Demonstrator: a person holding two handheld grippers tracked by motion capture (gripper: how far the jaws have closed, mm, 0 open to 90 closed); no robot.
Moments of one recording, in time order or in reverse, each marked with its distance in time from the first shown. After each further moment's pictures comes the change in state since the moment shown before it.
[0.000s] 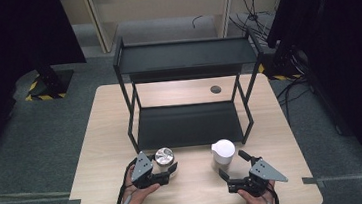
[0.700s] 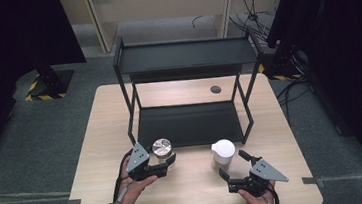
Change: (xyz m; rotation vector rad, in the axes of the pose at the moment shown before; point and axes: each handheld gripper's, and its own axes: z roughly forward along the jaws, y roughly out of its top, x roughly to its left) left arm 0.007 0.037 -0.007 -0.028 -0.009 -0.019; right arm -0.001 0.000 -0.001 -0.004 0.000 0.004
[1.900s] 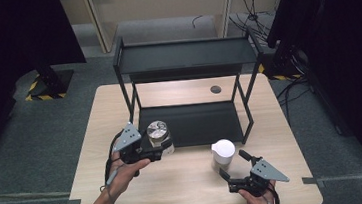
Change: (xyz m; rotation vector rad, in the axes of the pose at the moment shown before) left arm 0.023 0.070 -0.008 -0.018 -0.055 -0.015; right arm -0.001 -0.001 -0.001 -0.009 0.002 0.007
